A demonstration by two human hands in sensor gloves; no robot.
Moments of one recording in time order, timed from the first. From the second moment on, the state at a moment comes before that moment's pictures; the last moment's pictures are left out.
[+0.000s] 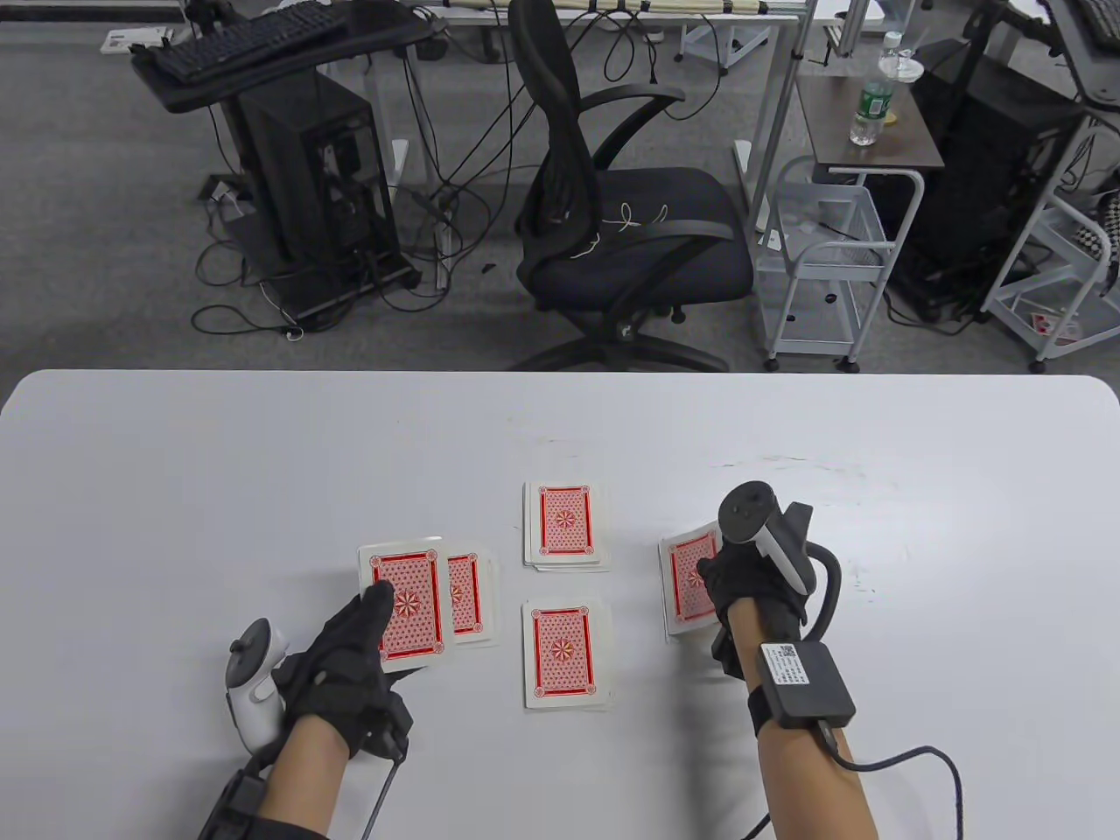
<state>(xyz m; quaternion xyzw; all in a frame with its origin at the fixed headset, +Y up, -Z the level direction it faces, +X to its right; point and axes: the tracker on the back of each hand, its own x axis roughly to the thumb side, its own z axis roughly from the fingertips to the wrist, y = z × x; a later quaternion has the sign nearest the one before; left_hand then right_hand) -0.271 -0.788 -0.328 -0.11 0.11 0.79 0.59 0.194 -0.743 -0.446 -0.15 0.10 0.98 0.08</state>
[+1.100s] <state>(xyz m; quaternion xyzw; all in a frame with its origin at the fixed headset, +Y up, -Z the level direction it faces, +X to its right) -0.235 -0.781 -0.322 -0.13 0.07 0.77 0.63 0.005 -0.728 -0.369 0.12 0.06 0.86 0.49</state>
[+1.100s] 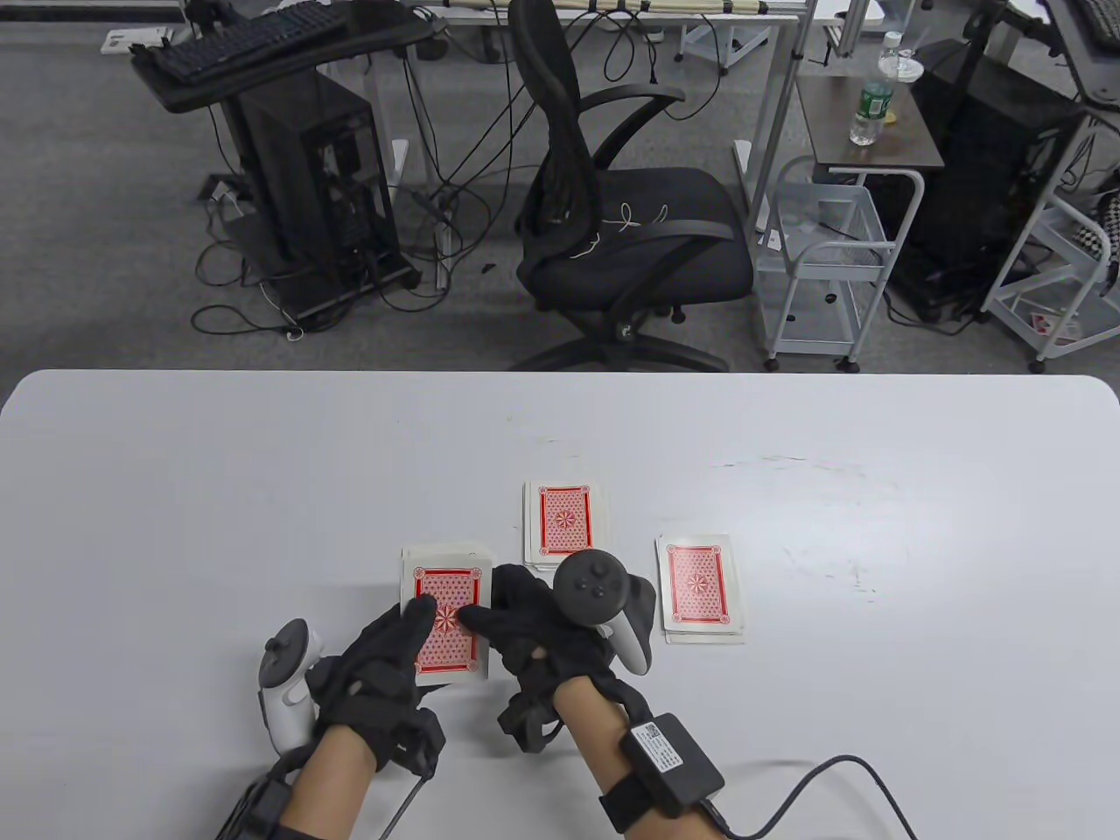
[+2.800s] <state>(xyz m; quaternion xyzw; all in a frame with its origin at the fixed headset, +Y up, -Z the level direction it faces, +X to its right) -0.228 -0.782 -0.320 -0.15 0.06 0.78 0.61 0.013 -0.724 -0.364 0.14 0.13 0.83 0.53</state>
